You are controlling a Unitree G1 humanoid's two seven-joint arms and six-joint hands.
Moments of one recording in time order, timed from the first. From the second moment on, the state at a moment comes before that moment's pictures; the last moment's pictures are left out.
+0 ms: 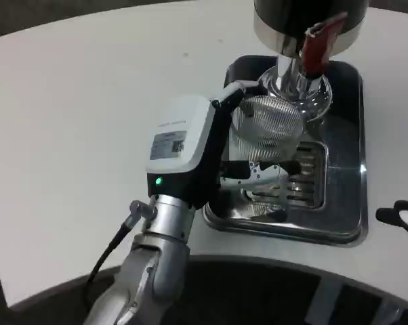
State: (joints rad) left arm -0.63 0.13 -0.27 0.42 0.83 -0.21 0.49; right arm 0.76 -0.32 -0.66 -0.91 -0.19 -0.49 0.39
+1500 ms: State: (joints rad) left arm -0.64 0.18 -0.37 0.37 0.79 -0.18 0.43; right arm 0.69 -0.29 -0.38 -0.95 -0.43 -0.51 0.43
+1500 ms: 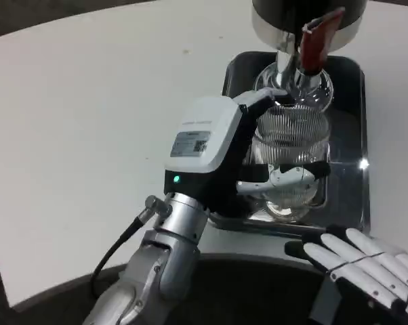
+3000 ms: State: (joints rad) left arm -0.62 0.21 -0.35 0.31 0.71 -0.29 0.39; right arm 0.66 -0.30 -0.33 -0.97 -0.44 -0.46 0.43
